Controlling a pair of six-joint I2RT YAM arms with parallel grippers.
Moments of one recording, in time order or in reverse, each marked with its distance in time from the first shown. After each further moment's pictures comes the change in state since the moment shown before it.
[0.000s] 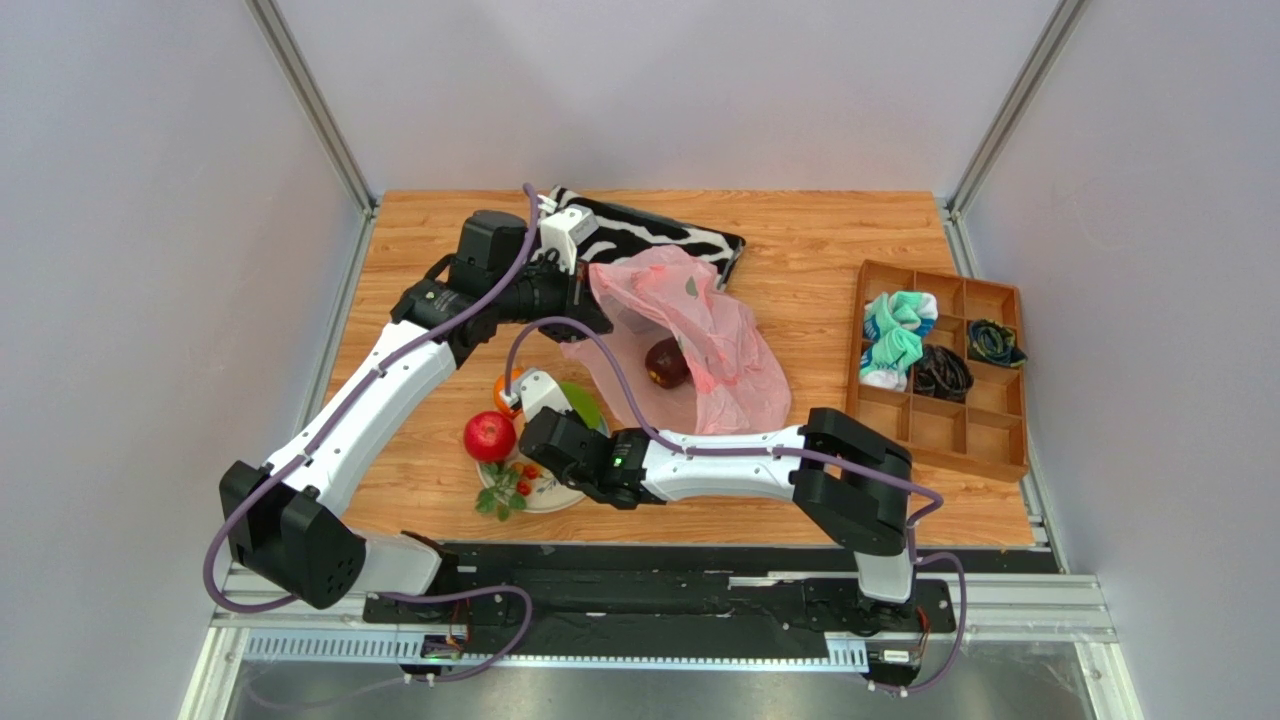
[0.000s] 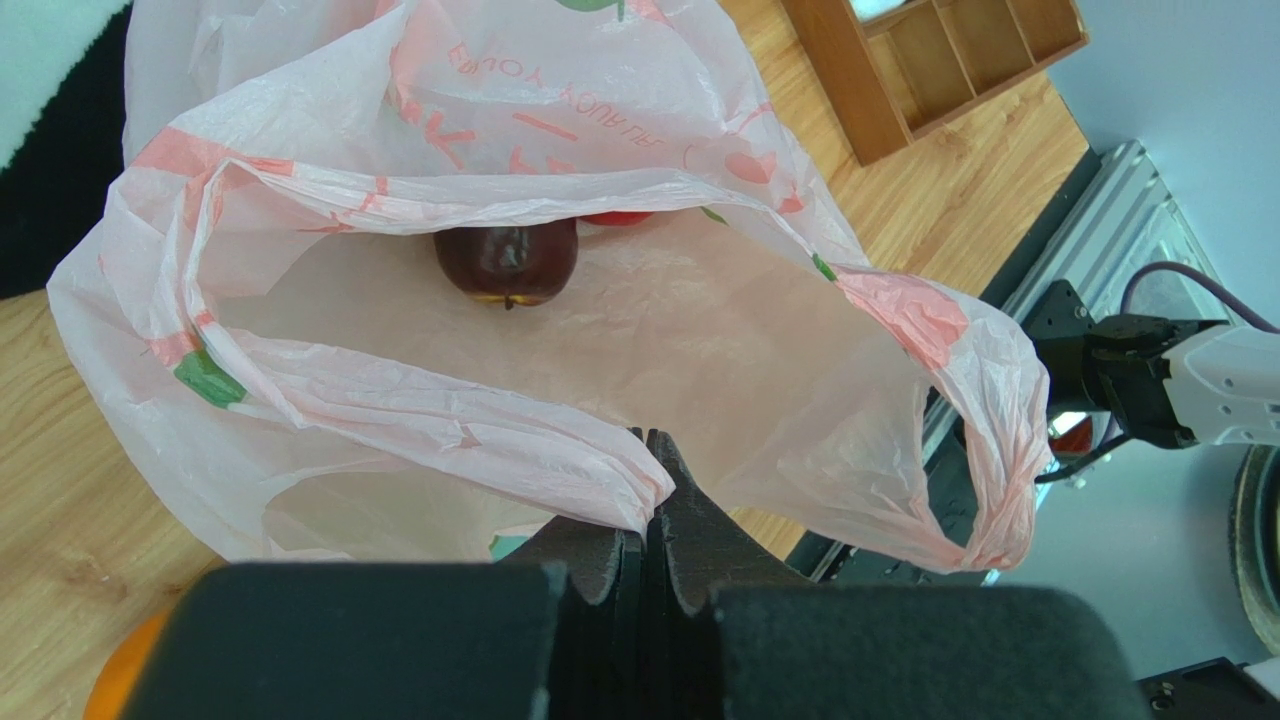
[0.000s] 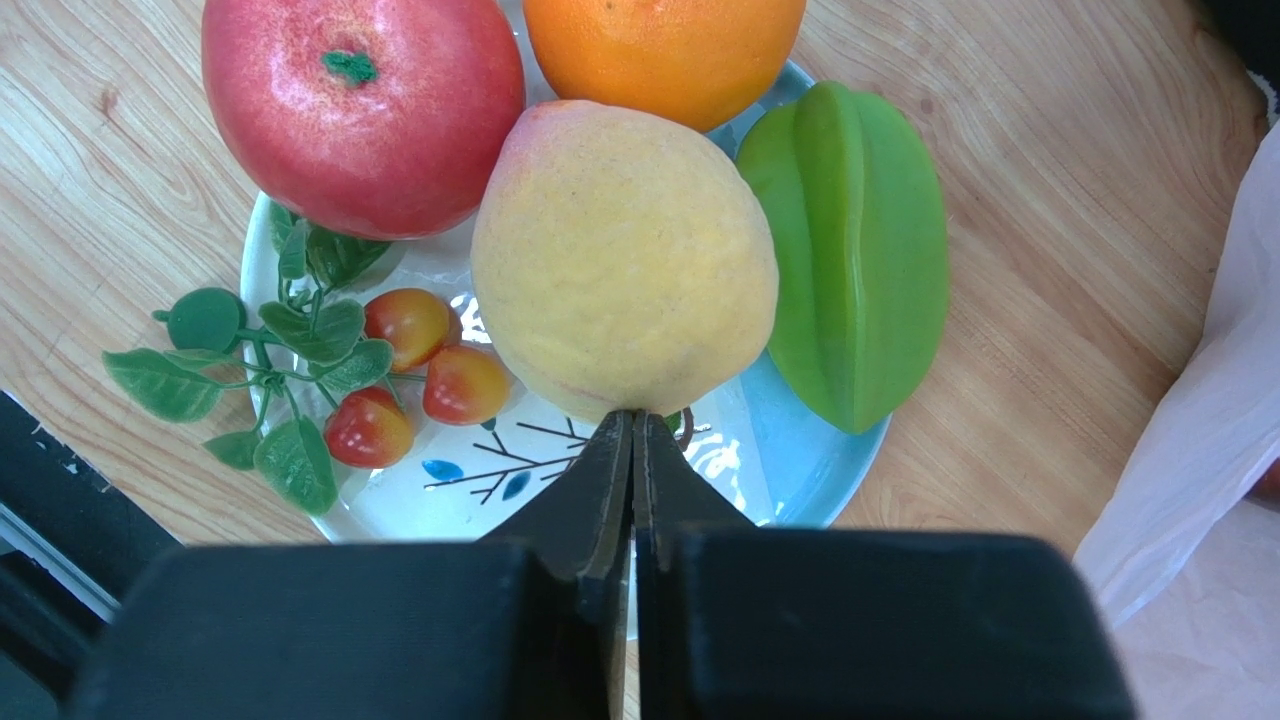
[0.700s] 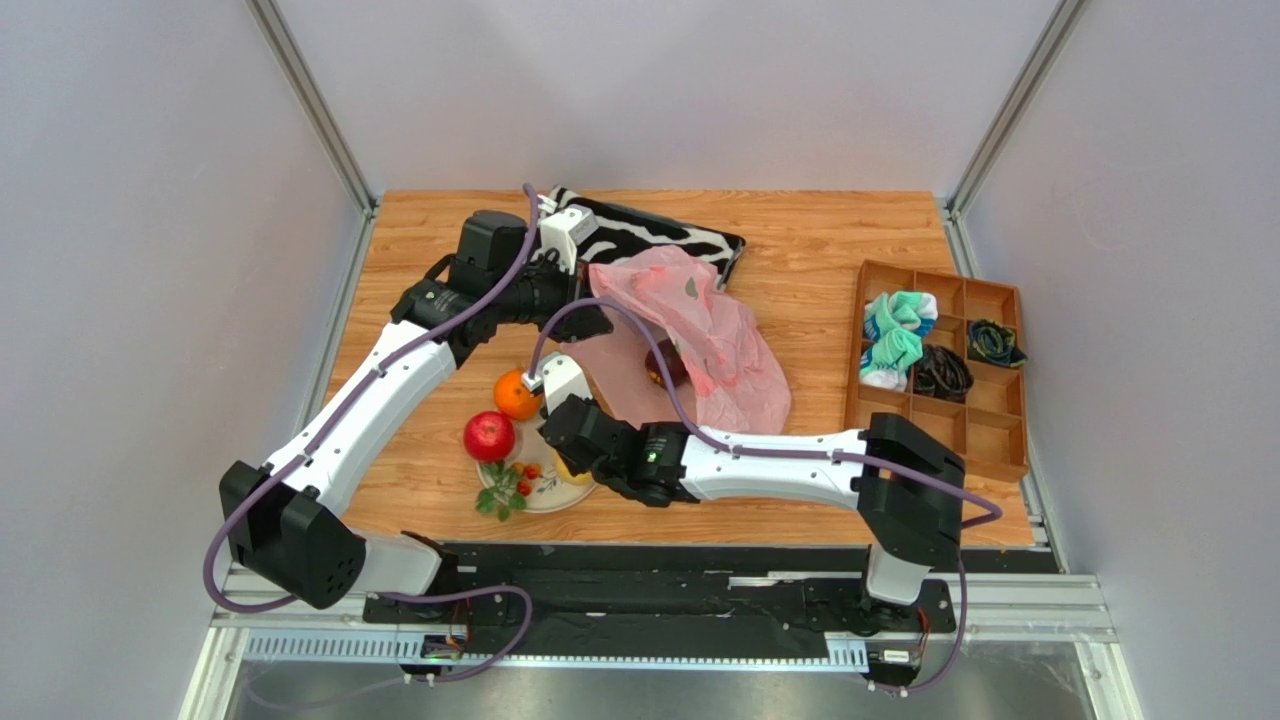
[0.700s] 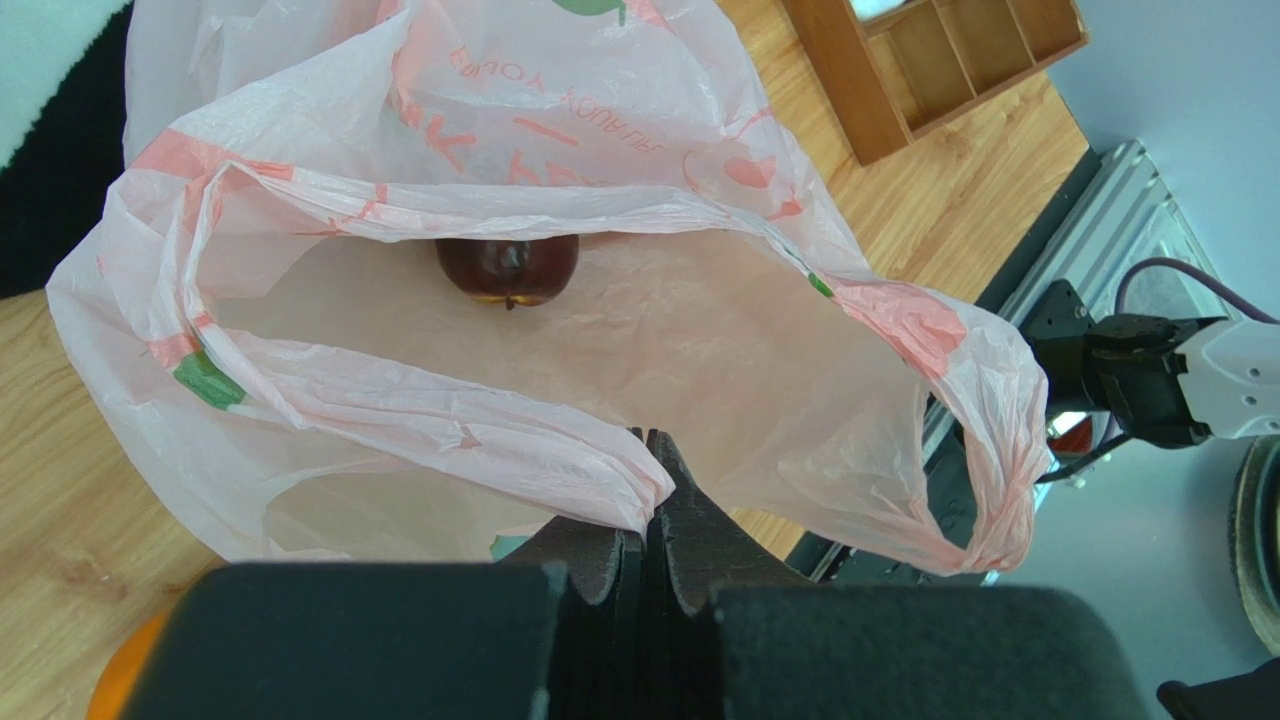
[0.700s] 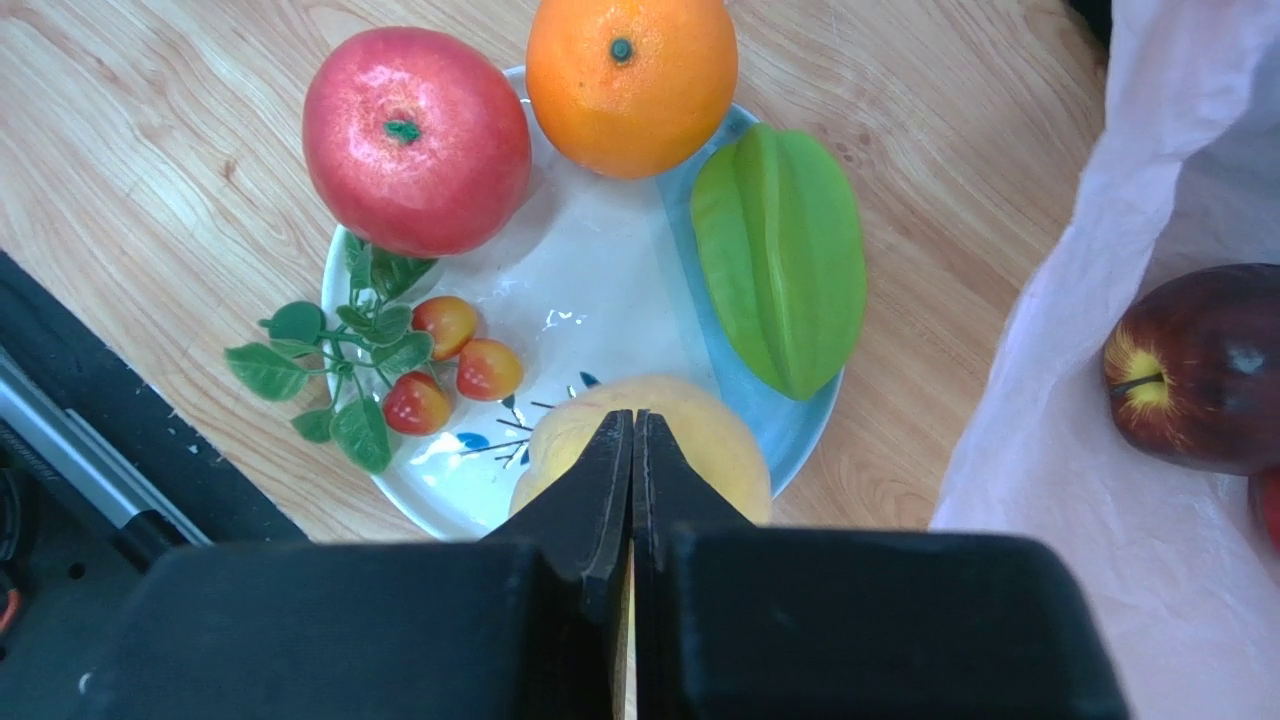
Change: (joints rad) left arm 0.000 0.000 0.000 0.000 0.000 0.000; right arm 0.000 -0.162 -0.069 -0.002 -0.011 0.031
